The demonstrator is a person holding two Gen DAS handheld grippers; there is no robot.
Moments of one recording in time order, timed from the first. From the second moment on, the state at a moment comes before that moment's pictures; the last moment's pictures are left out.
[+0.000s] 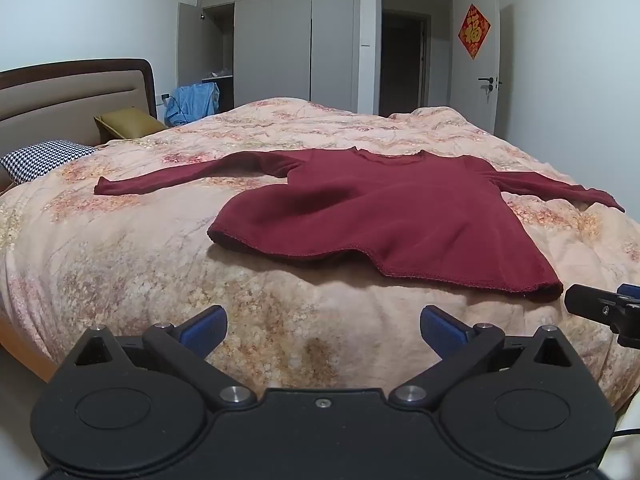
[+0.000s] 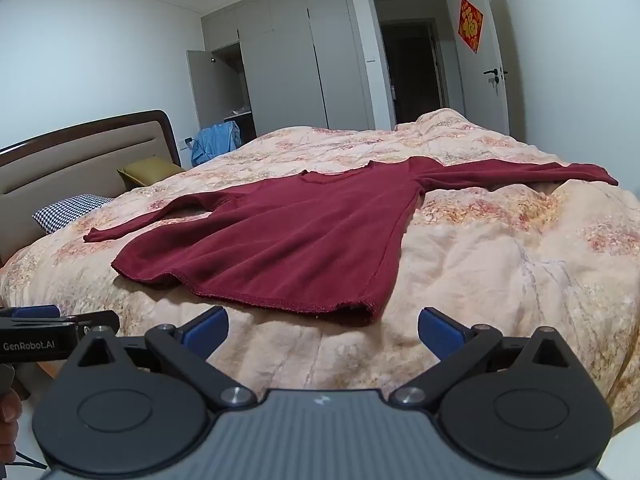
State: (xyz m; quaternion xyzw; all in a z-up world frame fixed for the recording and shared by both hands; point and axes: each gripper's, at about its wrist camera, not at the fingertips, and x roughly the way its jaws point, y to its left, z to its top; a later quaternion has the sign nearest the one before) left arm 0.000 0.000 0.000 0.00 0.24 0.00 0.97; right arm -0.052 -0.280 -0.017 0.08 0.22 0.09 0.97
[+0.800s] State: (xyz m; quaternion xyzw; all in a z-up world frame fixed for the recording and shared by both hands) left arm 0.001 0.003 -0.003 0.00 0.25 0.01 0.97; right arm -0.052 -0.280 -0.018 0.09 0.23 0.09 0.97
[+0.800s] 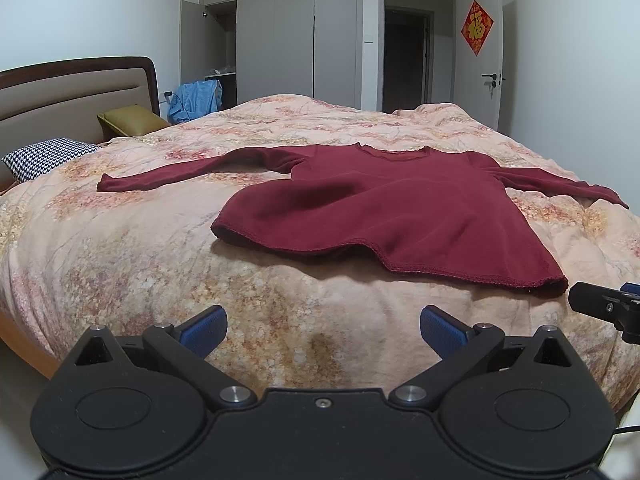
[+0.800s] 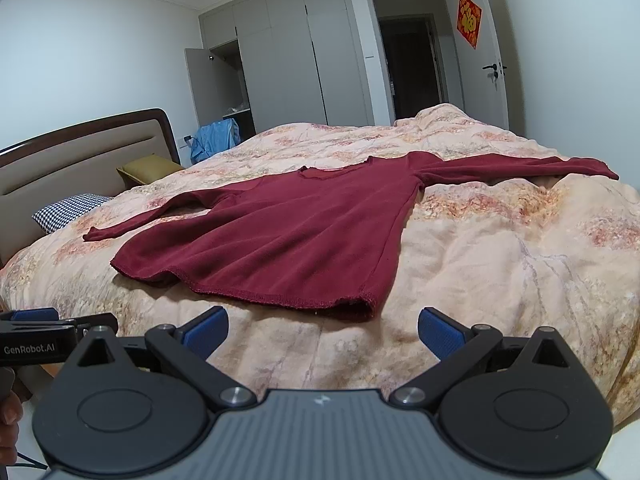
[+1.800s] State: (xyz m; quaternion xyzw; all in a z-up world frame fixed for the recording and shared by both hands) left arm -0.003 0.002 0.000 0.00 0.24 0.01 0.97; right arm -0.053 -0.281 -0.018 0.09 0.23 0.09 0.97
